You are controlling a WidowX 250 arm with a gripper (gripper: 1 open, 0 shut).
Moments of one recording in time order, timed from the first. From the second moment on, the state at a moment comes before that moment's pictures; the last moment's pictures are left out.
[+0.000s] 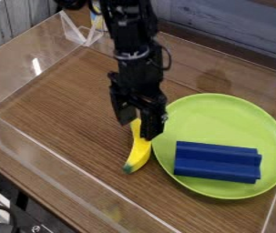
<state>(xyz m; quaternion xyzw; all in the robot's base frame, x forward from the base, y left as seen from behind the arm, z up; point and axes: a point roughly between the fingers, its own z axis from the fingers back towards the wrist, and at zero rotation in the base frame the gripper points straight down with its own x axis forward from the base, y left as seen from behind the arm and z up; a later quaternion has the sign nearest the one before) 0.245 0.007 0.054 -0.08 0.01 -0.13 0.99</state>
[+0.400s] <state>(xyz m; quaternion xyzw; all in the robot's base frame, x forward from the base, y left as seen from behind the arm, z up) 0.245 0.007 0.030 -0.08 0.02 -0.12 0.99</state>
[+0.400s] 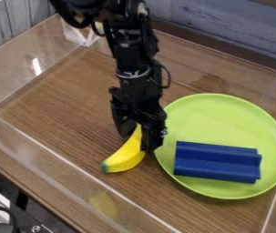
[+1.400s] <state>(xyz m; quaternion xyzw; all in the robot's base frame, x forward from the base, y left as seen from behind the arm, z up) 0.248 0.010 0.019 -0.07 0.02 -0.11 0.99</state>
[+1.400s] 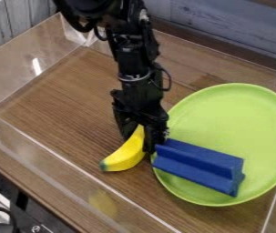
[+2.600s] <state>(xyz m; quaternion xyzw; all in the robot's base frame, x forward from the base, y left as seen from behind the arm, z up) 0.250 0.011 0.019 -0.06 0.04 -0.10 0.99</state>
